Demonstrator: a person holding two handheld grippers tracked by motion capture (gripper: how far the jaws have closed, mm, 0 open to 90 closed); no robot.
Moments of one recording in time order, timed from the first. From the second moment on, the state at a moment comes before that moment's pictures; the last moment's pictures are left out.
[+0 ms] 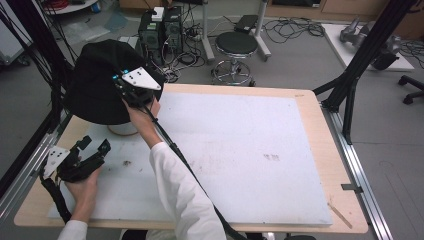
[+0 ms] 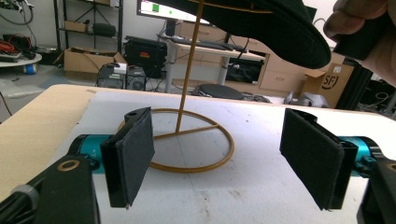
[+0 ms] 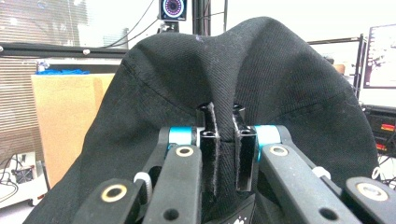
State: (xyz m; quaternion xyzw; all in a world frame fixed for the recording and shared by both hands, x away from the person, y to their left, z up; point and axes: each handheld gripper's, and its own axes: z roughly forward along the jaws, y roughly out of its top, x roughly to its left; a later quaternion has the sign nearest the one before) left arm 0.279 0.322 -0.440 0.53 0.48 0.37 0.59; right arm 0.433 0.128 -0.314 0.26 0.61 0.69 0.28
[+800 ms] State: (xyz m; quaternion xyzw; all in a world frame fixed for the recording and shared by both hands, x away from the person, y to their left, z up) left arm 0.278 0.320 -0.439 0.53 0.48 0.37 0.59; right arm 0.438 0.105 -0.301 0.29 0.59 0.70 0.28
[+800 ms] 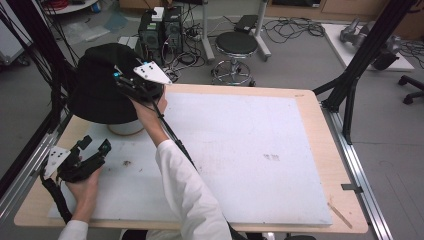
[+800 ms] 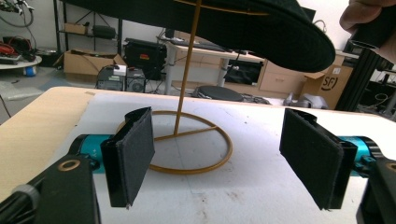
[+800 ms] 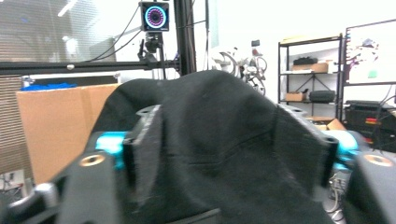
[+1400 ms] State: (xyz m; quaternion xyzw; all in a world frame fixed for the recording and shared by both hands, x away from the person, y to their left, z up) left arm 0.278 0.320 -0.439 0.53 0.48 0.37 0.60; right arm 0.437 0.093 -0.294 0.30 0.60 0.68 0.28
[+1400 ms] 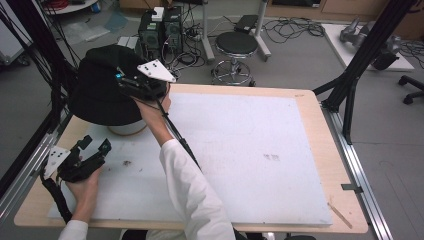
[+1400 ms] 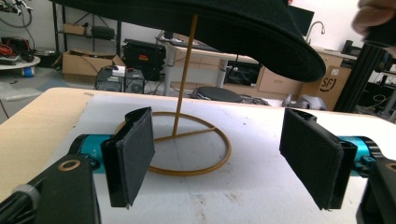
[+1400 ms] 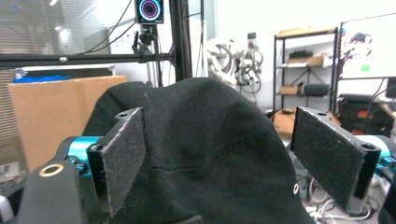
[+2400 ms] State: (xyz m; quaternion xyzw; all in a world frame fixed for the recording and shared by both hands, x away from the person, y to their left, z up) left arm 0.280 0.311 -0.437 0.54 0.47 0.37 0.60; right arm 0.390 -0.034 -0.302 0.32 0.61 0.65 0.31
